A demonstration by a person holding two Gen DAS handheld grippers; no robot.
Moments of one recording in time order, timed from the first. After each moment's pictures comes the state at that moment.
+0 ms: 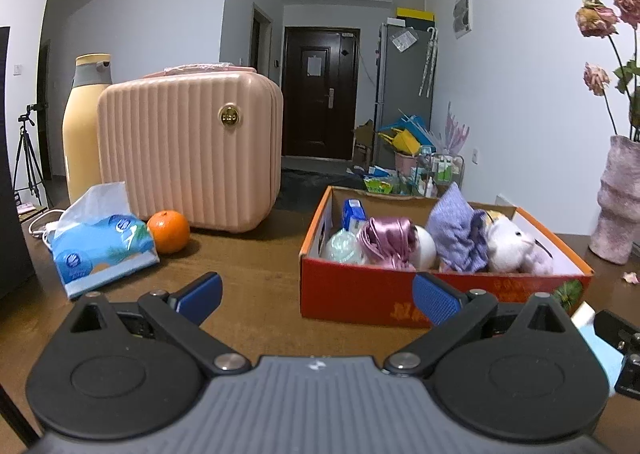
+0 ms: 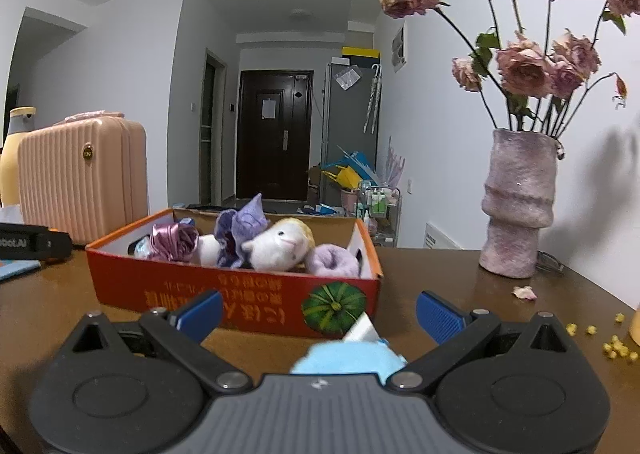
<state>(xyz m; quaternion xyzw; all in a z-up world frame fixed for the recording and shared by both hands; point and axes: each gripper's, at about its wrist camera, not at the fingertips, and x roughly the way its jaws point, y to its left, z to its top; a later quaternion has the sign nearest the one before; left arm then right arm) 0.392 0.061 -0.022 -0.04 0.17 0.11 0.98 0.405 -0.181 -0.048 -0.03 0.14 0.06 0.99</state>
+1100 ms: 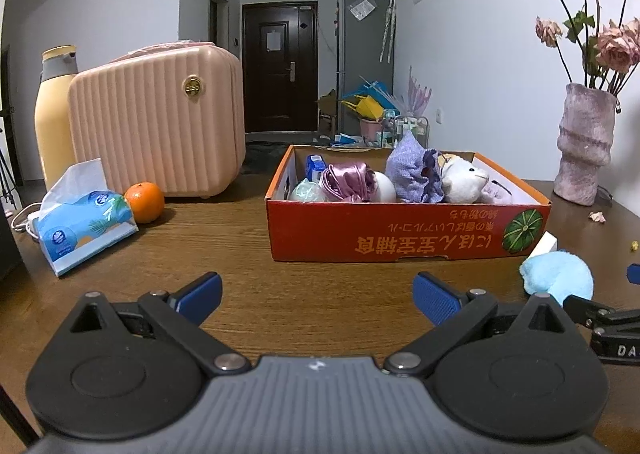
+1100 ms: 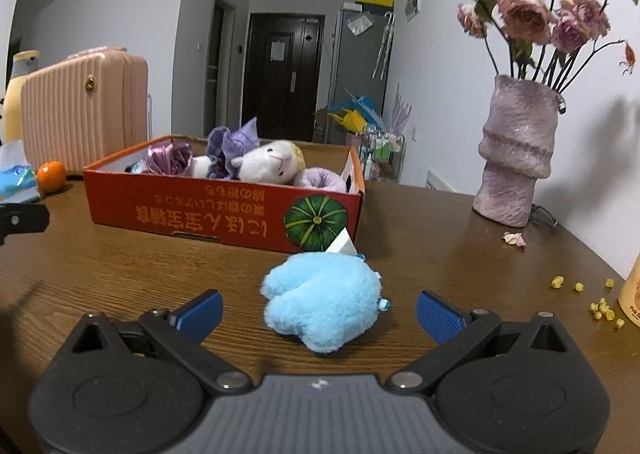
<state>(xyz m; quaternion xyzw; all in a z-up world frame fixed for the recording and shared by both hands) 0.355 0.045 -0.039 -0.01 0.22 0.06 0.97 0.402 -0.198 -0.073 -0.06 0.23 0.07 0.97</state>
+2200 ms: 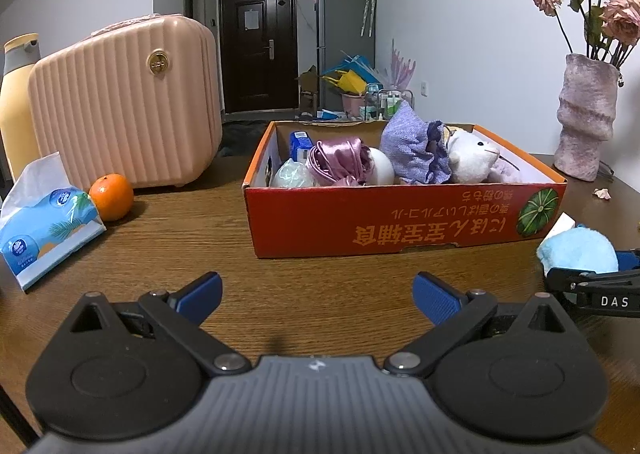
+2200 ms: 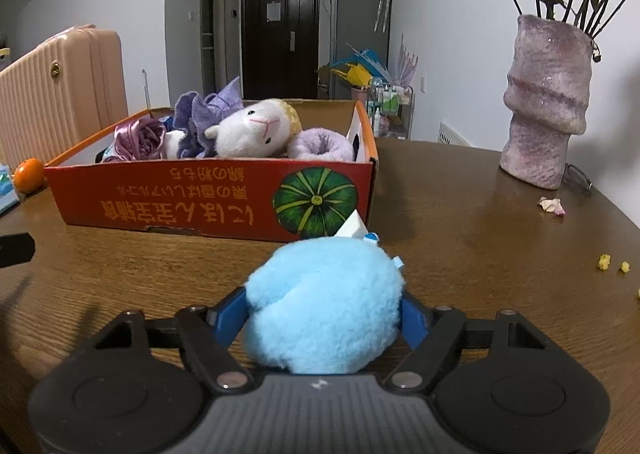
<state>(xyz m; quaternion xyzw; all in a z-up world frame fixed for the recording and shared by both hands) 0.405 0.054 -0.056 0.01 0.26 0.03 0.97 0.466 -0.198 -0.087 -0.03 0.30 0.08 0.95</state>
